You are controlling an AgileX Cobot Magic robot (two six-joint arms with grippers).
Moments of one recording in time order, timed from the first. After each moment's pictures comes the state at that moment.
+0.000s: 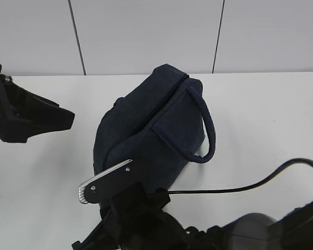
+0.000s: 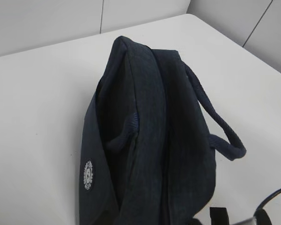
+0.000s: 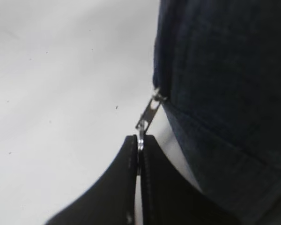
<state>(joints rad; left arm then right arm) -0.31 1.13 -0.74 -0.89 0.62 0.93 1.11 2.02 -0.83 0.73 -0.65 -0.30</state>
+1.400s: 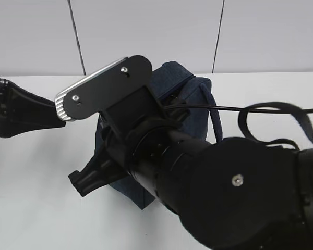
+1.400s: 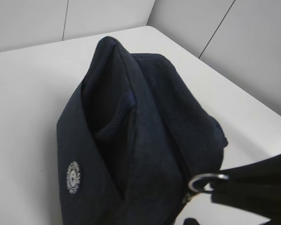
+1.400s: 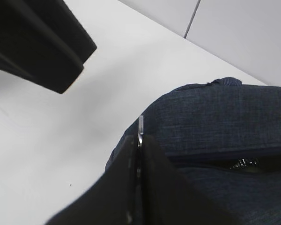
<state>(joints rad) -0.02 1.33 -0.74 -1.25 0.98 1.48 1.11 1.61 -0.93 1.36 -0.53 -1.29</state>
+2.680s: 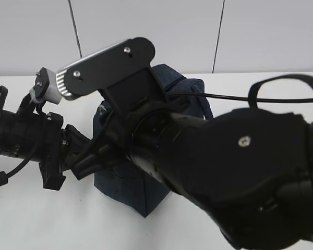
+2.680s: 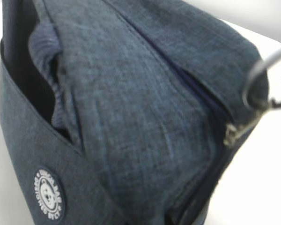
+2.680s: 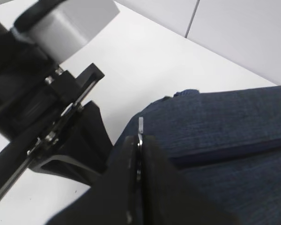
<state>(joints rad) -0.20 1.65 -0.74 -1.39 0.86 1.96 1.08 1.59 -0.98 1.47 -0.49 -1.38</state>
